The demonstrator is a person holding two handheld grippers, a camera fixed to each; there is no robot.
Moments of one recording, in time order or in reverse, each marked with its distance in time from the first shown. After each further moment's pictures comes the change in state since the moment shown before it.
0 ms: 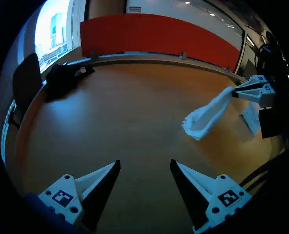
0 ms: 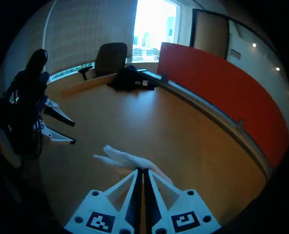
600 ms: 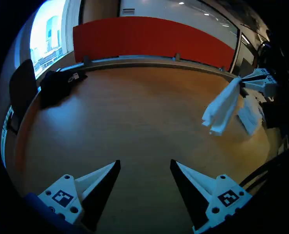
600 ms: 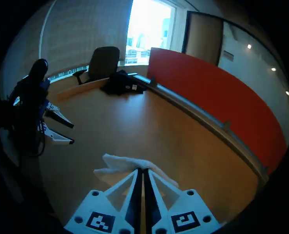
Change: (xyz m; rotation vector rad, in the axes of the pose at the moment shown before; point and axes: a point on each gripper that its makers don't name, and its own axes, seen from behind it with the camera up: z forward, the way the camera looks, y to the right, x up) left arm 0.016 0.022 0.003 -0.035 0.016 0.033; right arm 0.003 0.043 -0.055 -0.056 0.010 0.012
